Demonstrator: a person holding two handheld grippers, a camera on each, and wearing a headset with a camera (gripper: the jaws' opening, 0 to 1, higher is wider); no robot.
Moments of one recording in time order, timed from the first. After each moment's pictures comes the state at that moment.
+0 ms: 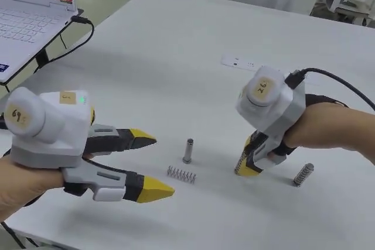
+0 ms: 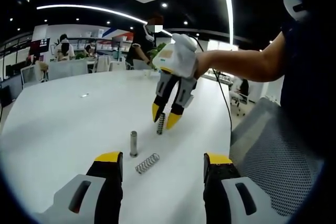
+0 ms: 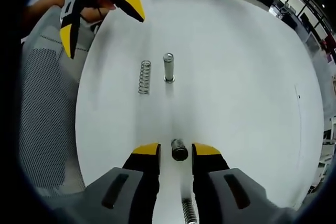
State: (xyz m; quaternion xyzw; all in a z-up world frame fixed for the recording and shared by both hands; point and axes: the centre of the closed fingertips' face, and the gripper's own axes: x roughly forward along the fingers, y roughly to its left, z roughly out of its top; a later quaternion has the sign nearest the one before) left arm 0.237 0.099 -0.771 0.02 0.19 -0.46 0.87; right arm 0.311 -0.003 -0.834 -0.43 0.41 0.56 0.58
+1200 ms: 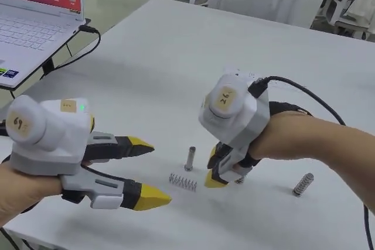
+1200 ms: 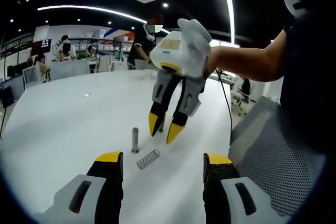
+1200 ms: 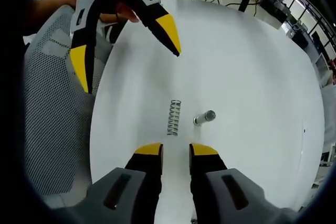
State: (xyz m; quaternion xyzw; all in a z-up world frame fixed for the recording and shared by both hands) left arm 0.230 0.107 -0.771 0.02 0.19 -0.45 0.87; right arm 0.270 0.060 -0.829 -0.44 0.37 0.60 0.55
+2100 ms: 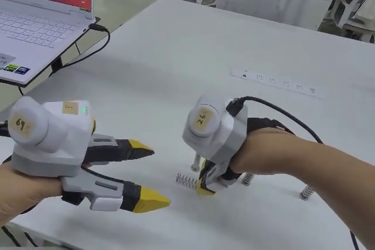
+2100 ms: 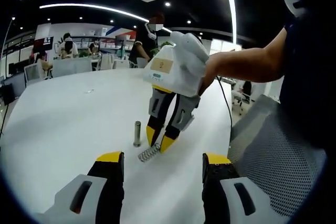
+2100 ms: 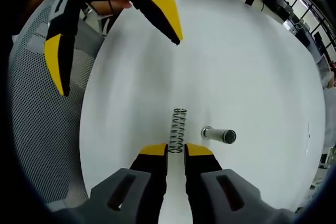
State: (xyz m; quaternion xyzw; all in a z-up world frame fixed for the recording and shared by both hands) left arm 0.225 0.116 -0.777 0.02 0.20 -0.45 0.87; right arm 0.267 0.075 -0.861 -0.46 0.38 0.59 0.54
